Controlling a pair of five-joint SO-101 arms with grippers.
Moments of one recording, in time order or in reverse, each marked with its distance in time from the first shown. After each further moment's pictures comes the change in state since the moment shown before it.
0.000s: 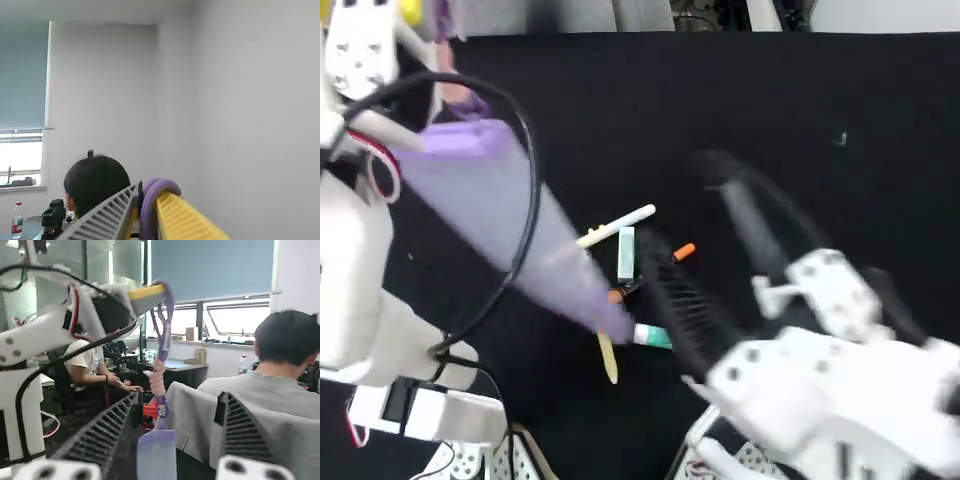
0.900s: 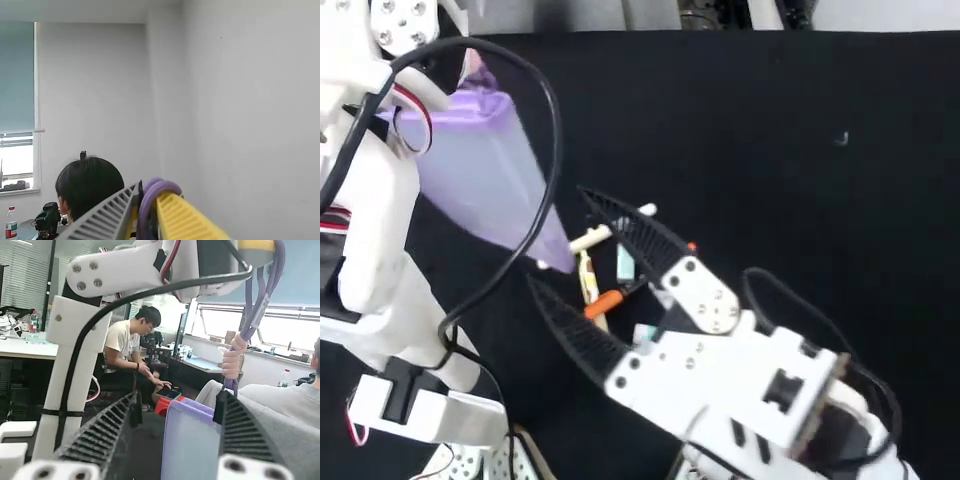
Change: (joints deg) left arm 2.4 0.0 8.3 -8.3 -2.6; right arm -12.5 -5.5 27.2 -20.0 9.9
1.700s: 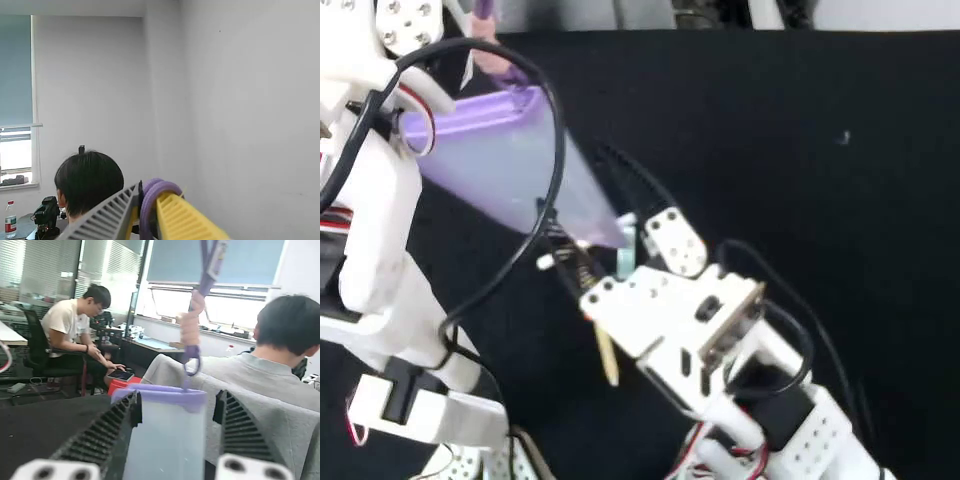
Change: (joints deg) left arm 0.2 0.0 0.0 1.4 0.0; right arm 12.7 3.9 13.1 -15.2 -0.1
